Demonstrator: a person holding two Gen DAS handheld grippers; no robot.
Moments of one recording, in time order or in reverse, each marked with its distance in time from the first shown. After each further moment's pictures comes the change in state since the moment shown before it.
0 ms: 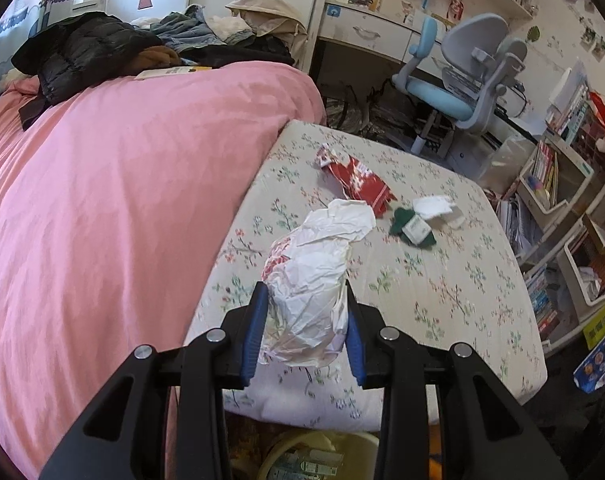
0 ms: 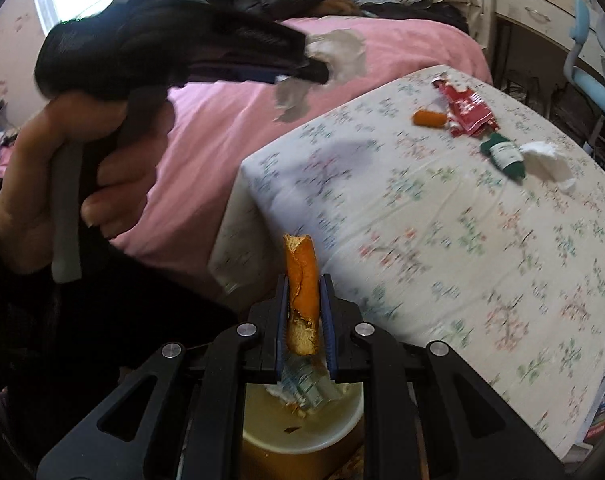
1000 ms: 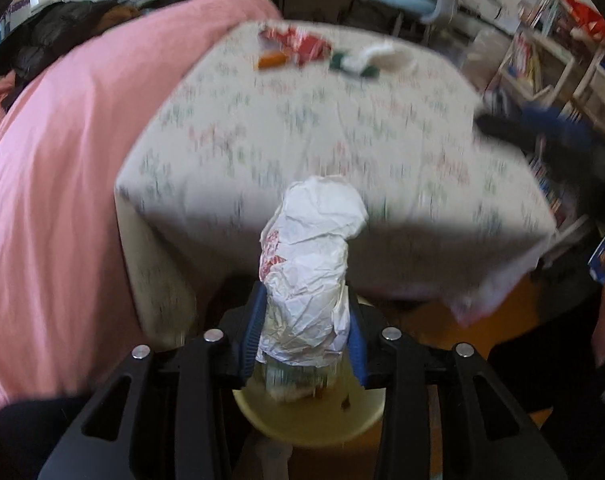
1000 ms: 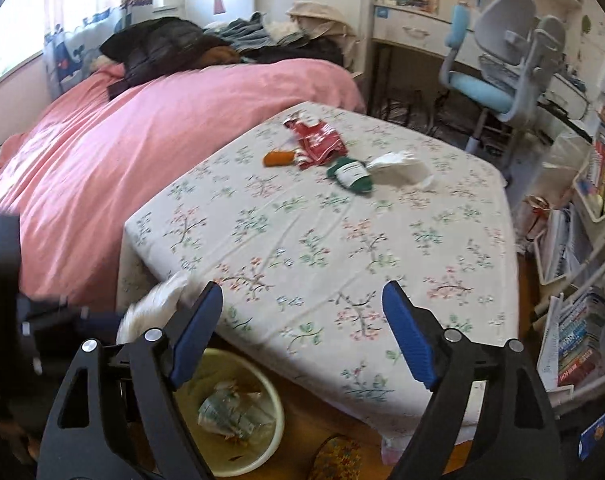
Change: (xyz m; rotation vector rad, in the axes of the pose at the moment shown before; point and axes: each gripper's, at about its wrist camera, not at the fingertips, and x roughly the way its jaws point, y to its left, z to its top) left arm -0.012 -0.060 -0.136 0.136 0.266 0.034; right arm -0.061 -0.059 -0.010 0.199 -0.198 -0.398
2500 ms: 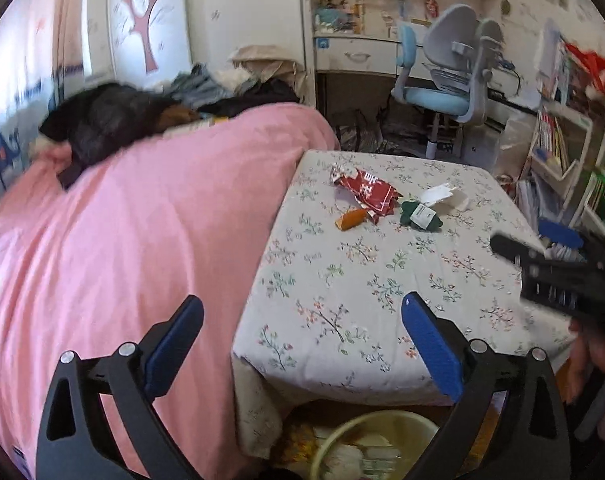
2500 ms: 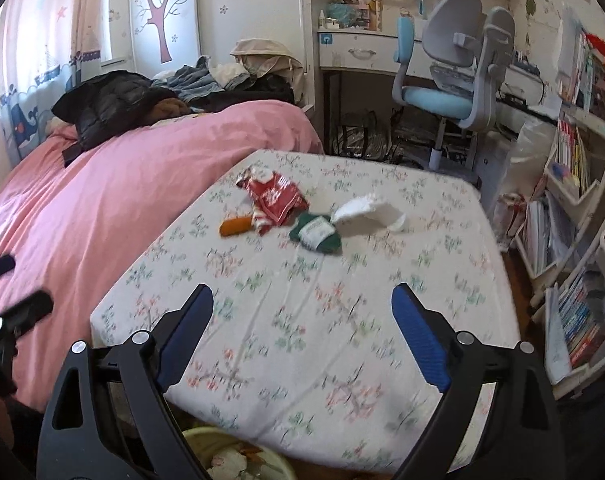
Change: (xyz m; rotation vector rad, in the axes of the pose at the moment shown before) left arm -0.072 0.057 0.069 -0.012 -0.387 0.148; right arm 0.028 -0.016 0.058 0.140 -0.127 -0.124
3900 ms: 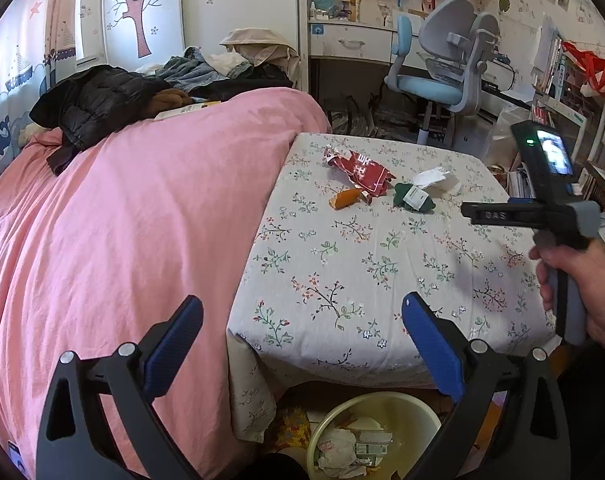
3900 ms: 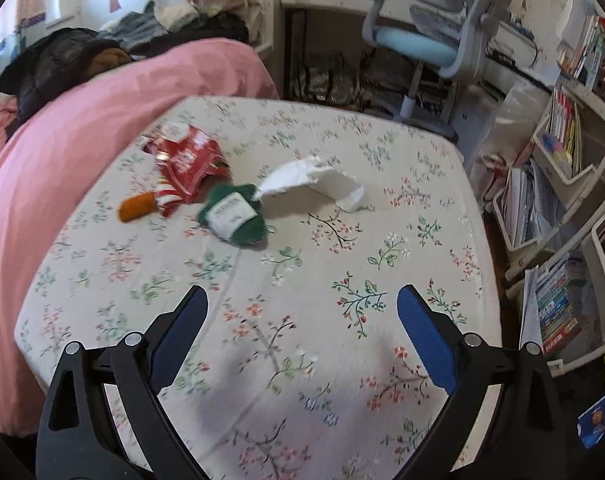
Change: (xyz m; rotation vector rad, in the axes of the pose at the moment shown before) left arm 0.000 0.005 -0.011 0.017 0.042 -0.035; right arm 0.117 -0.062 0.011 0.054 0.267 -0.120
